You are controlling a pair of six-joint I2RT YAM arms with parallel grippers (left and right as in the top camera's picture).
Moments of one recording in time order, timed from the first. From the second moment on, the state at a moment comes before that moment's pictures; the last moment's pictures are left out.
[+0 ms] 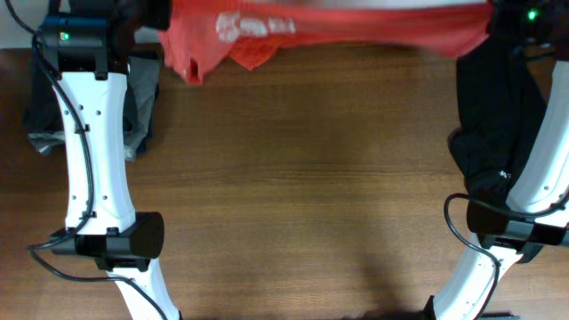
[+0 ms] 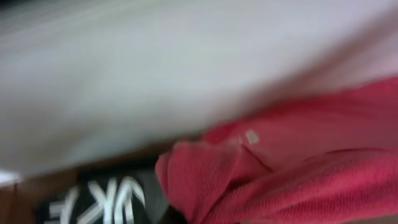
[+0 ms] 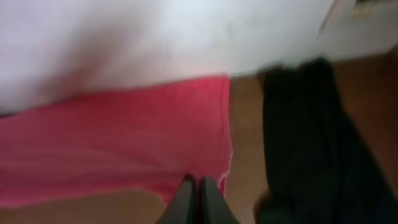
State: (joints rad) left arm -0.06 2.08 2.66 -1.16 0.00 0.22; right arm -0.23 2.13 2.86 -1.49 -0.19 0.01
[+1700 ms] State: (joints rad) left arm -0.06 1.85 2.04 -1.69 0.02 0.15; right arm -0.23 1.42 1.72 -1.69 -0.11 0.03
